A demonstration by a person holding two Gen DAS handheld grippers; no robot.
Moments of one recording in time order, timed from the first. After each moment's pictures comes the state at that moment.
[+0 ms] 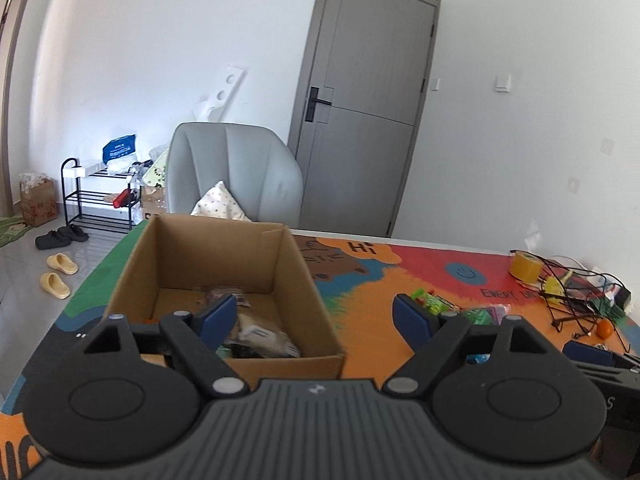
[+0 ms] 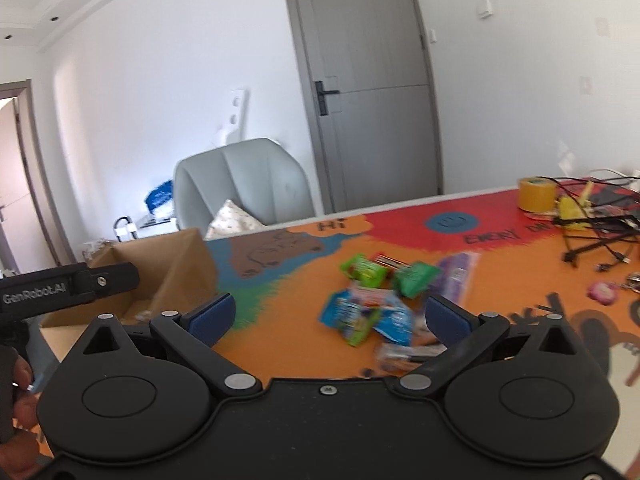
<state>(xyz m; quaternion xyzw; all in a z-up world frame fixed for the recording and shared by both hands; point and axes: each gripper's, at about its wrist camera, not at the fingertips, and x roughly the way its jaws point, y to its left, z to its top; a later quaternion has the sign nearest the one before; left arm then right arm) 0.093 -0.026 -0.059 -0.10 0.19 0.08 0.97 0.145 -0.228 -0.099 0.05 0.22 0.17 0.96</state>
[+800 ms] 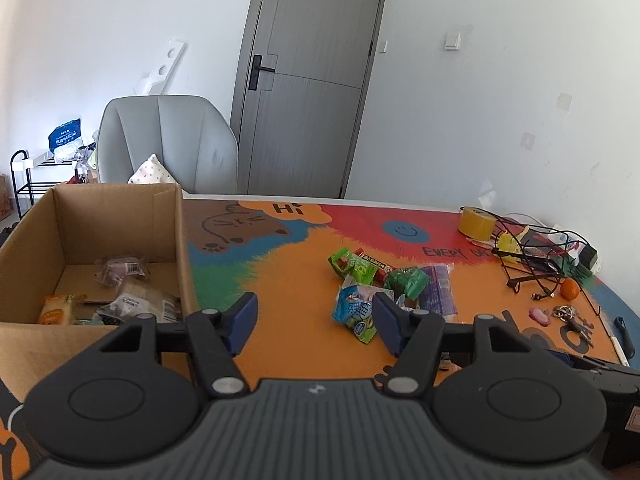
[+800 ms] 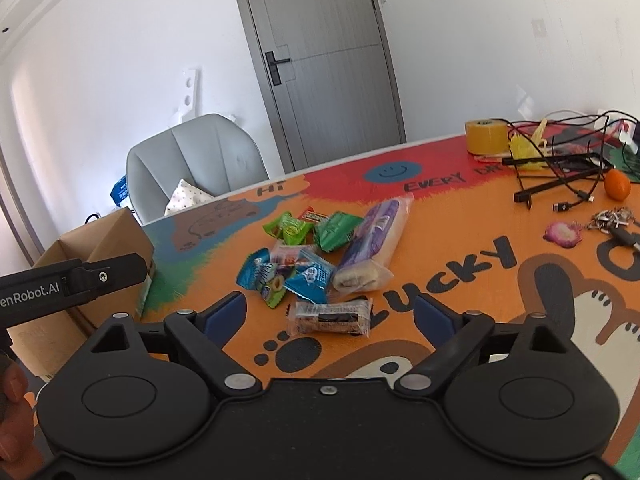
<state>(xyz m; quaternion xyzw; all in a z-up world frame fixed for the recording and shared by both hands) 0.129 -0.083 -0.085 -0.08 0.23 0.01 0.97 0.169 -0.274 -0.134 0.08 0.27 0.13 0.95</state>
